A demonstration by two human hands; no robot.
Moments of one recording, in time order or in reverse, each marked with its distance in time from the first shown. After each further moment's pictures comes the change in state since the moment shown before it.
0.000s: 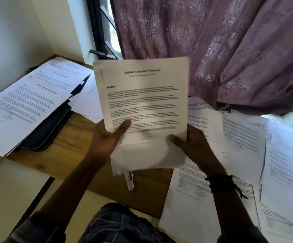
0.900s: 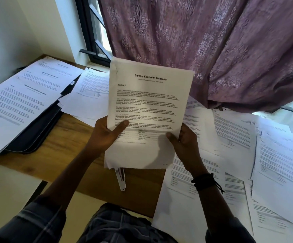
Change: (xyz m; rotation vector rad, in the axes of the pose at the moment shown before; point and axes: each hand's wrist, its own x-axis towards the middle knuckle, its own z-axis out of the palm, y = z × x) left_hand 0.029 -0.023 0.007 0.279 -0.141 0.120; right_hand 0.010 0.043 0.007 0.072 0.211 -0.090
